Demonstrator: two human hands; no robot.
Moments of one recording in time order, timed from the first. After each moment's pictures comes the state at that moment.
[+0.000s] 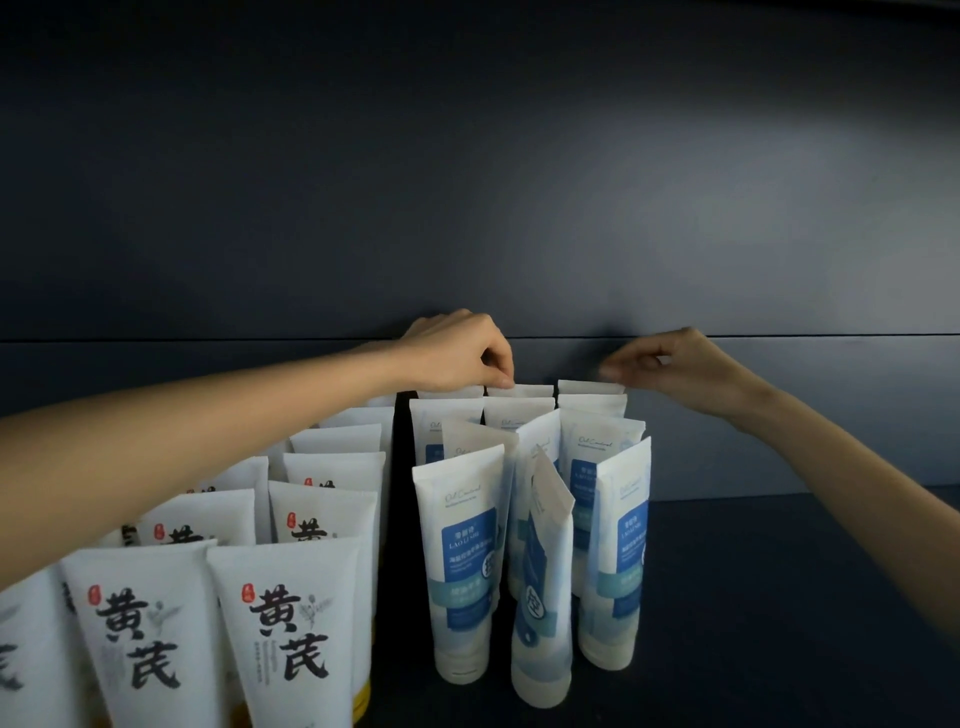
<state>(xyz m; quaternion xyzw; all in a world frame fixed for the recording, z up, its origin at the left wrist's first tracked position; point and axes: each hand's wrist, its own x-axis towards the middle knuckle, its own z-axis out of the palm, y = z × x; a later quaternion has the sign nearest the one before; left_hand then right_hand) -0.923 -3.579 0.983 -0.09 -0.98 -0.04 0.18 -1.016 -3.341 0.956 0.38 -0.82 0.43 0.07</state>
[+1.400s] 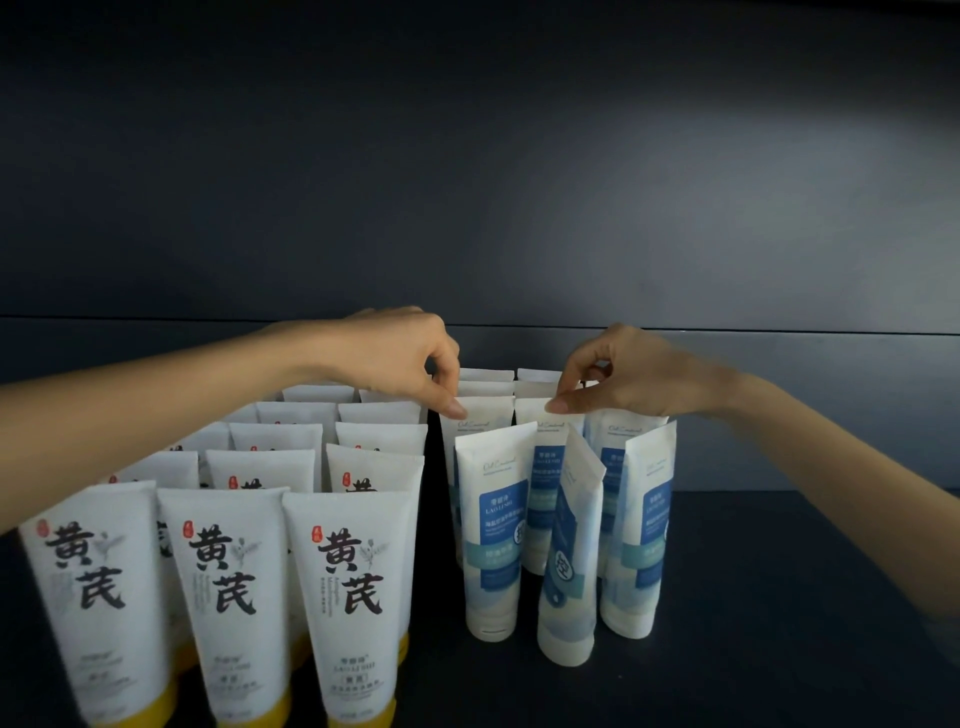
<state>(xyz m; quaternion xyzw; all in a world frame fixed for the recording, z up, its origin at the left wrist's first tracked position) -0.840 -3.618 0.993 -0.11 -0.99 -0.03 0.08 -0.954 -3.391 0.971 0.52 -0.81 0.28 0.00</state>
